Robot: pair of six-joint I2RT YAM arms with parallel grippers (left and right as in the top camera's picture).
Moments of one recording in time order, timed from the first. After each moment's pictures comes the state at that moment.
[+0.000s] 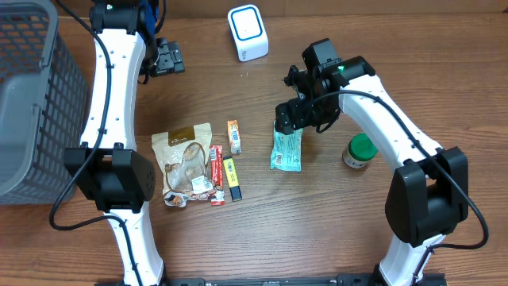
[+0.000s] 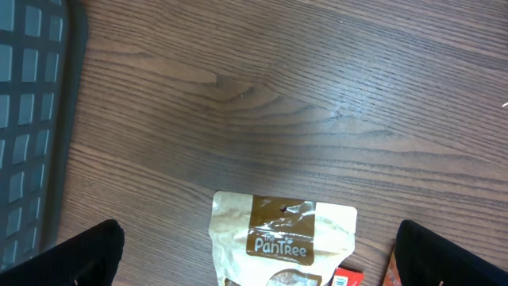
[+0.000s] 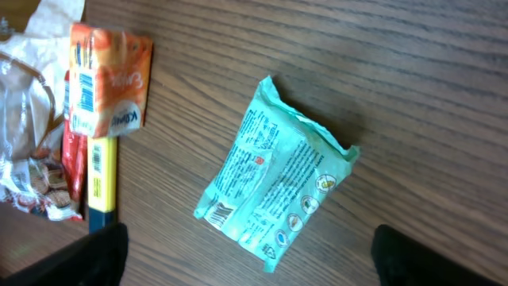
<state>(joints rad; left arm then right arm) -0.06 2.20 2.34 -1.49 -0.18 -0.36 0.34 1.95 1.62 -1.05 -0.30 -0.01</state>
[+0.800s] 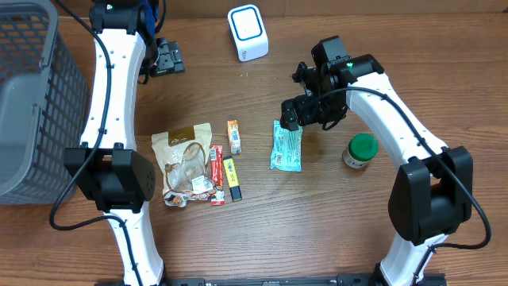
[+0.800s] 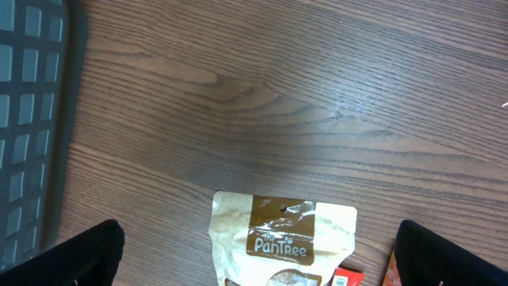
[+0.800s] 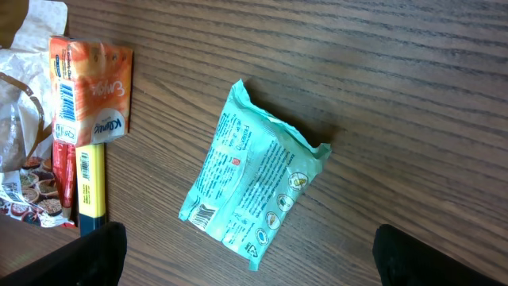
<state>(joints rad) -0.06 2.20 2.34 -1.49 -0.18 -0.36 0.31 1.95 1.62 -1.05 -0.30 0.00</state>
